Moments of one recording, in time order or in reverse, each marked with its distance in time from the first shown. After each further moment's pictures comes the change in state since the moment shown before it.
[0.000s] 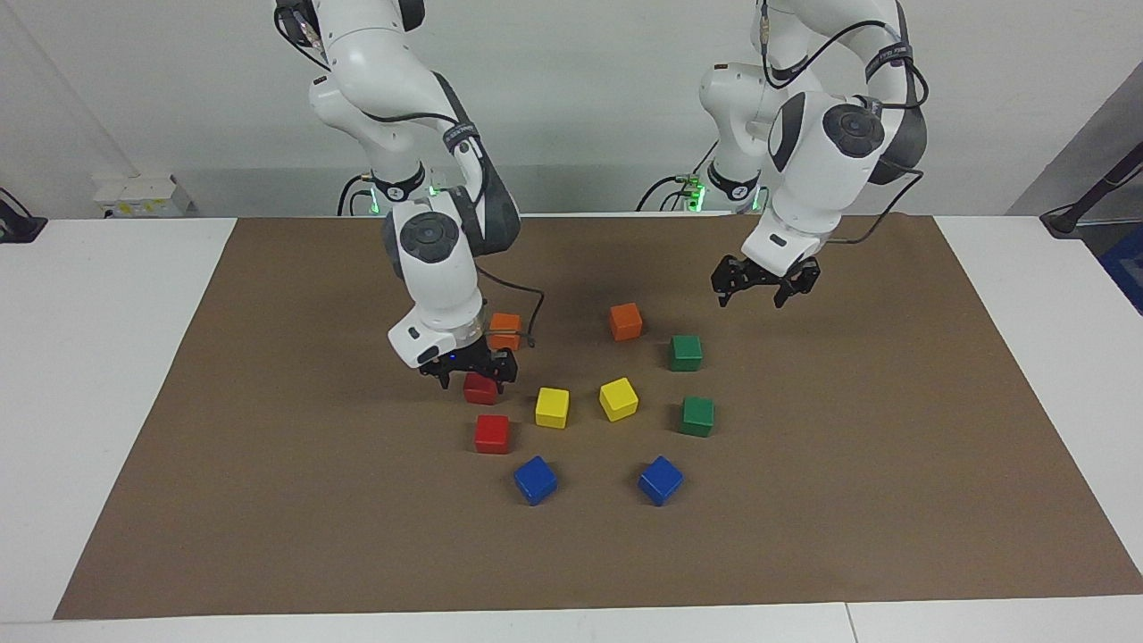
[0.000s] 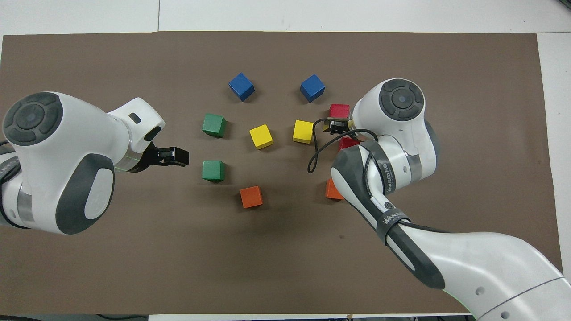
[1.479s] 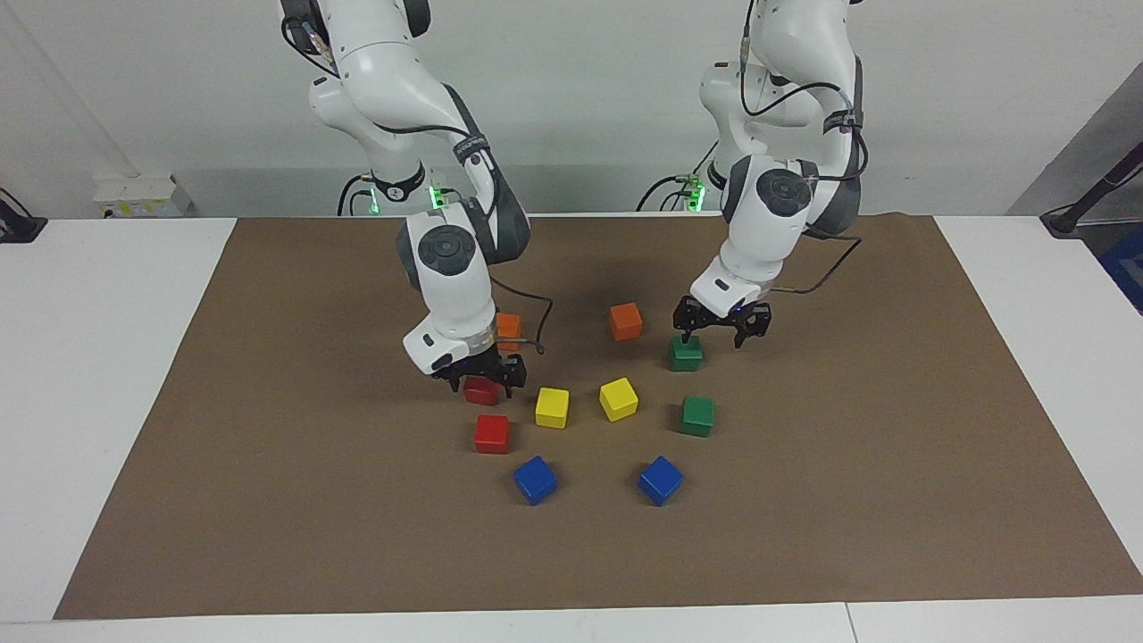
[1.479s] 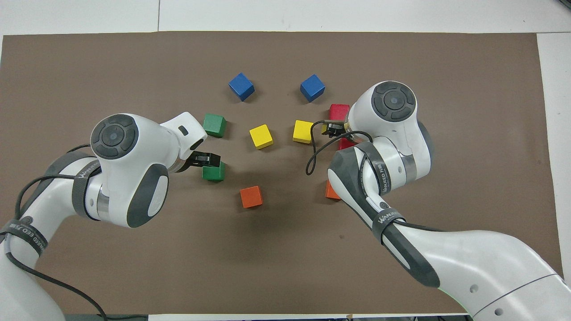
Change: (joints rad) left arm -0.076 0.133 -0.004 -0.081 0.000 0.269 0.017; right arm 0.007 -0.001 -0.008 0.001 -0.005 -0.033 0.013
